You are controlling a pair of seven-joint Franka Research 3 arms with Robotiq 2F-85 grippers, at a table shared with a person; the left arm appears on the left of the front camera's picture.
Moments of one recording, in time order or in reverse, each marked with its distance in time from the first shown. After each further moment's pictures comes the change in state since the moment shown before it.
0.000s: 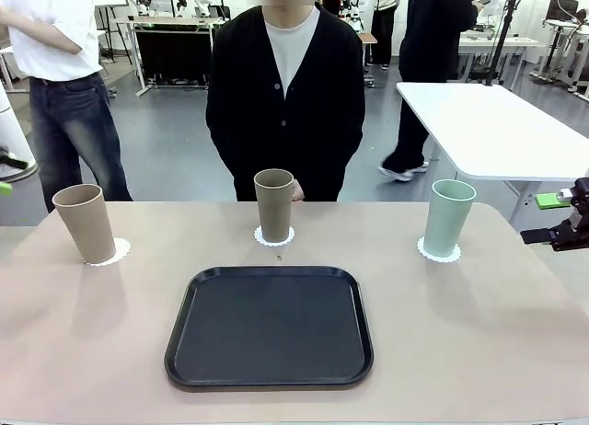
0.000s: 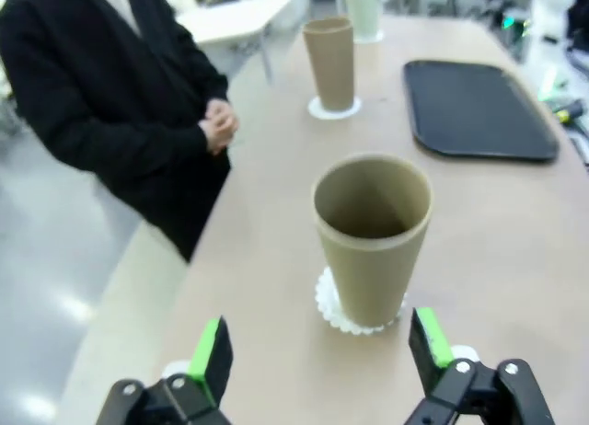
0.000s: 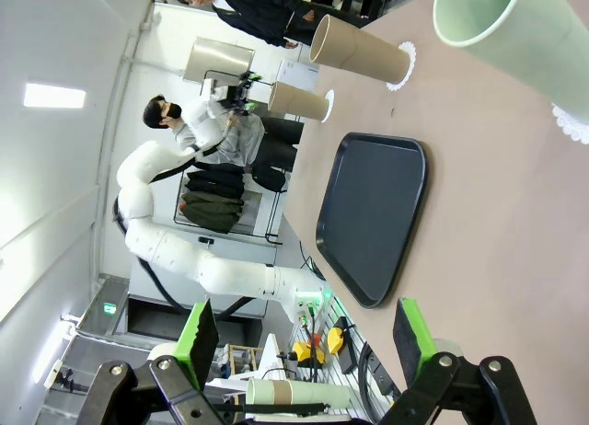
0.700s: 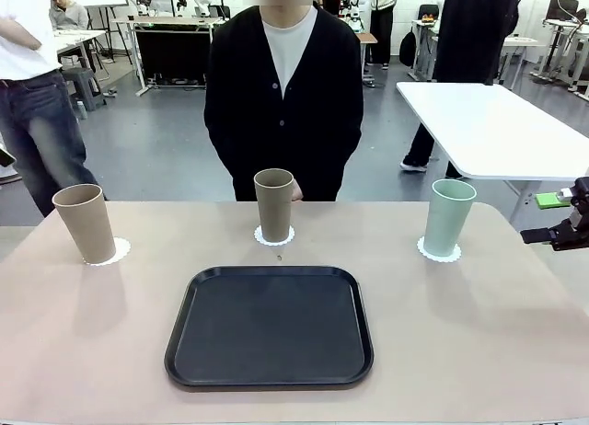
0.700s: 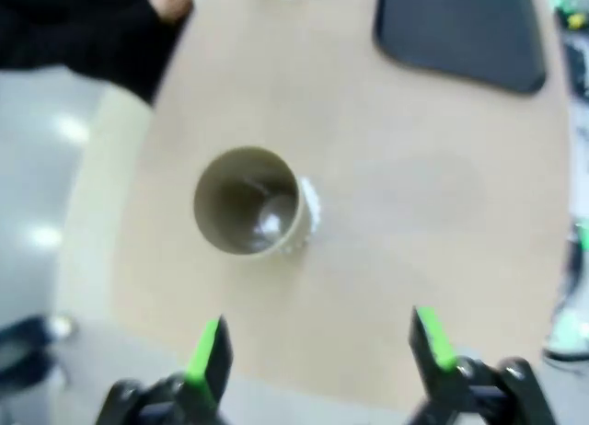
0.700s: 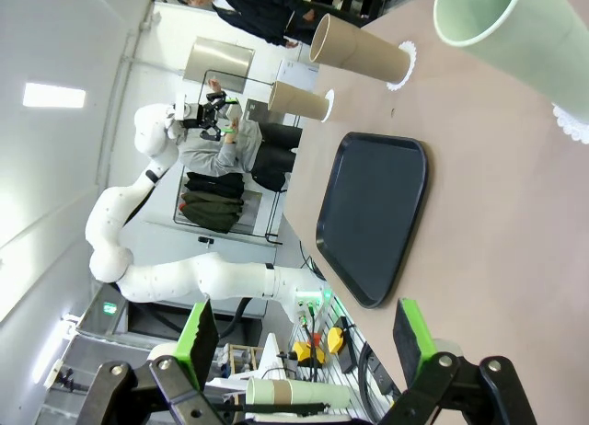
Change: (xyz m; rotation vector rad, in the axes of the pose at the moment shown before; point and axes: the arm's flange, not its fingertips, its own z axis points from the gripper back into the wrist) left arm 0.153 -0.101 -0.035 0.044 0.628 0.070; right arm 0.000 0.000 0.000 0.000 0.001 0.000
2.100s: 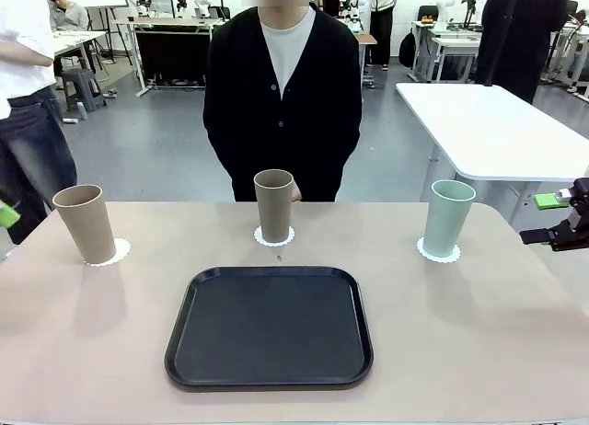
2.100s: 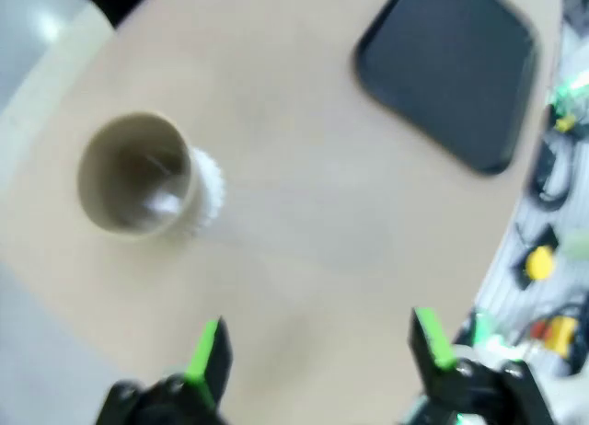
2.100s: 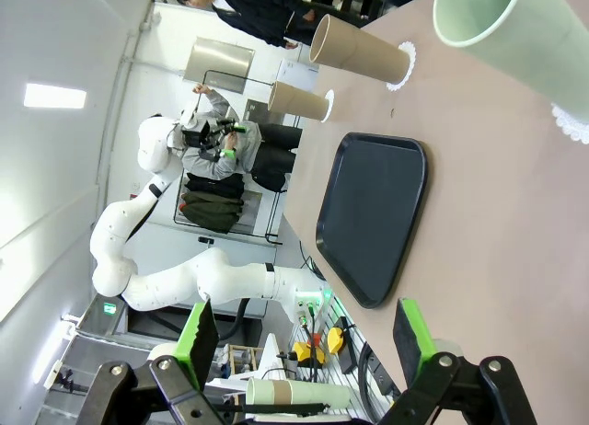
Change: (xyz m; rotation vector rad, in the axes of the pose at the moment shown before) left arm 0.003 -0.064 -0.030 -0.147 -0.026 0.477; right arm 0.000 0.000 0.000 0.000 0.000 0.000
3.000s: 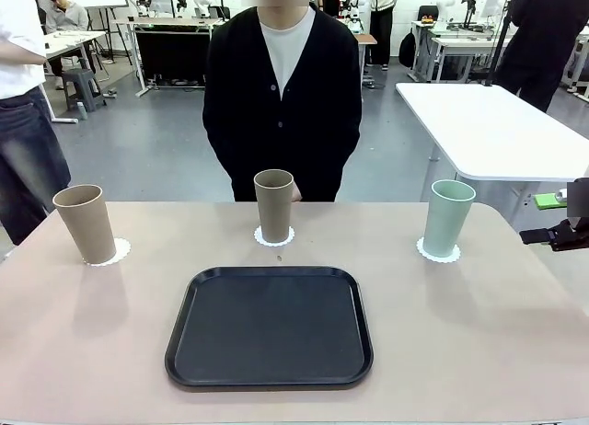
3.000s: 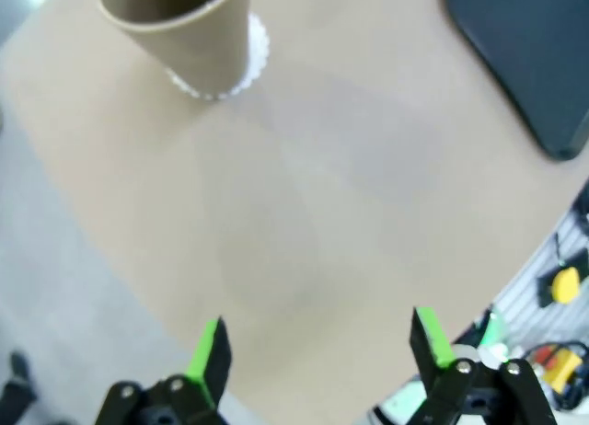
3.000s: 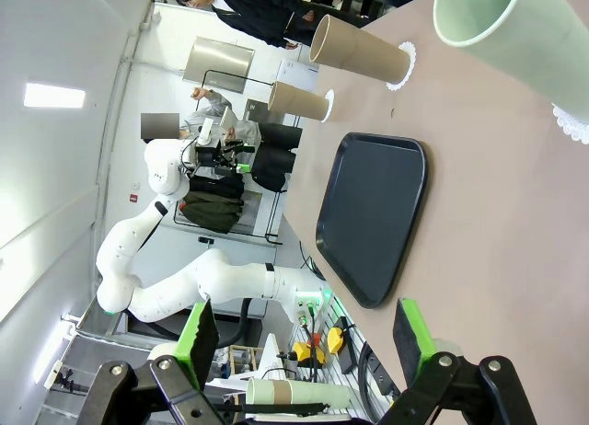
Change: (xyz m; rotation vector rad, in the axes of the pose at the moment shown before) left arm -0.056 -0.019 -0.023 0.209 0.097 0.211; right arm 0.000 0.000 0.000 0.000 0.000 0.000
